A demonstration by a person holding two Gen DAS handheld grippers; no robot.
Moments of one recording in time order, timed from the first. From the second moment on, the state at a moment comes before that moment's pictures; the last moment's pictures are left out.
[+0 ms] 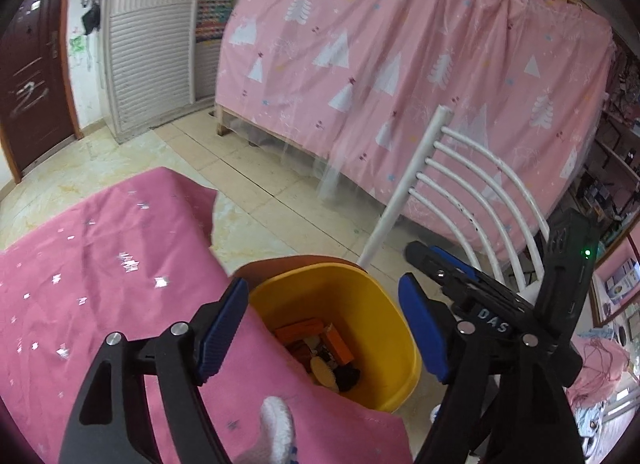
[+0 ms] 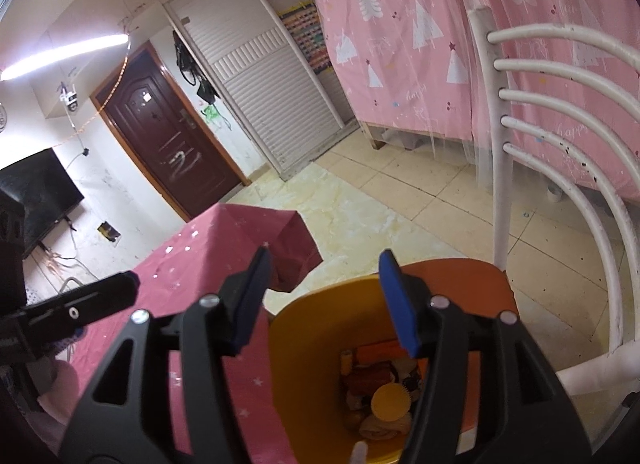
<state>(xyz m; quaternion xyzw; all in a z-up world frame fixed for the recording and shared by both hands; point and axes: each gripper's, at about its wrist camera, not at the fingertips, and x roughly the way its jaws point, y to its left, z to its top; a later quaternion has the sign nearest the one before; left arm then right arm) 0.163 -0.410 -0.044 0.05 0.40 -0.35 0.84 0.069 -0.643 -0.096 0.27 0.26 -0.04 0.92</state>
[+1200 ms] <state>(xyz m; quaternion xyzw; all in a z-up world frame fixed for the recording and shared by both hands) 0.163 -0.148 -0.032 -0.01 0.31 -0.08 0.95 0.089 -0.406 -0.028 0.10 0.24 0.15 0.96</state>
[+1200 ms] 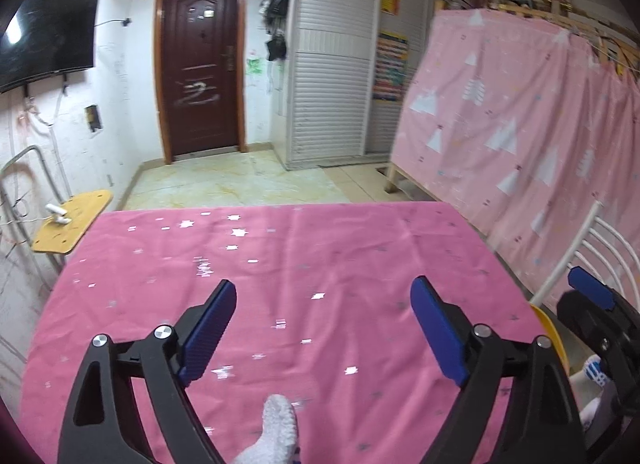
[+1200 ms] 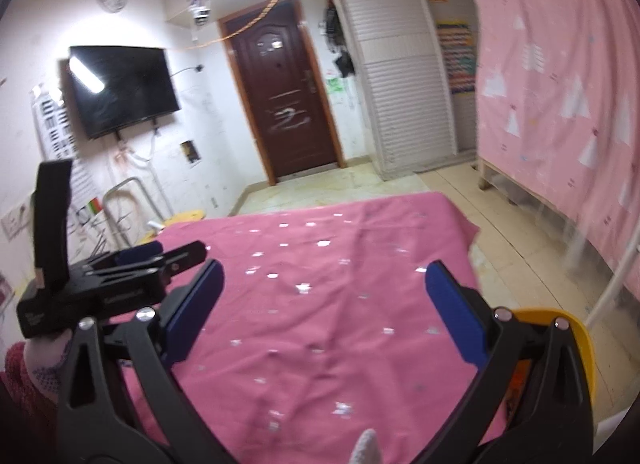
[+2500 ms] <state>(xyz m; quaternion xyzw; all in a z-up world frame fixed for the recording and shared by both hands) 0.146 -0.050 -0.027 -0.05 0.29 -0.01 0.95 0.097 -0.320 -0.016 0.06 0.23 0.22 0.95</state>
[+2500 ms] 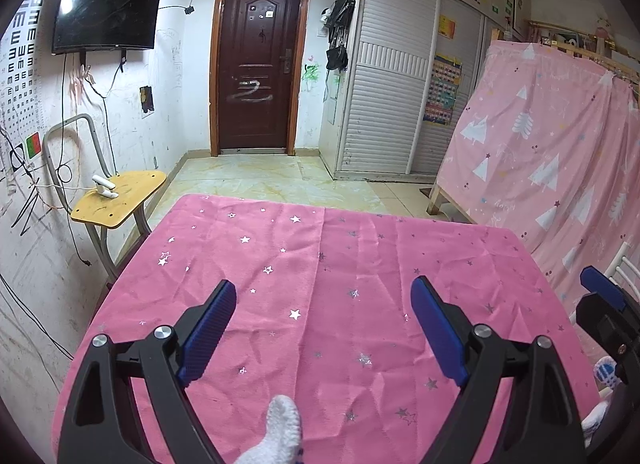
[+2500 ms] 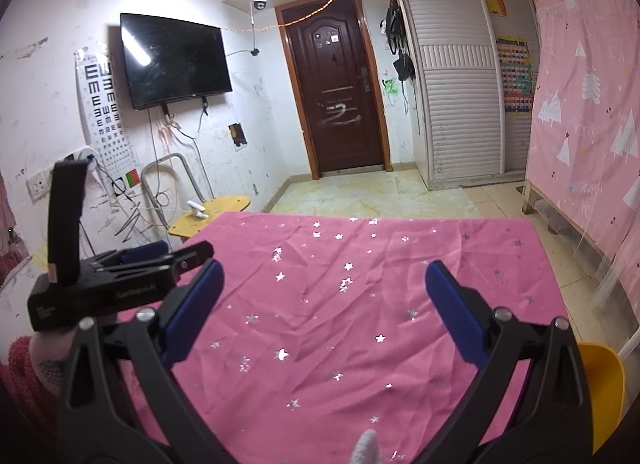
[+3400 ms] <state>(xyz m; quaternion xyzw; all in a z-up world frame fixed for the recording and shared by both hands) 0.145 -0.051 -0.026 -0.06 0.29 -0.01 0.95 0.094 -0.323 -0.011 0.05 0.22 0.22 0.95</state>
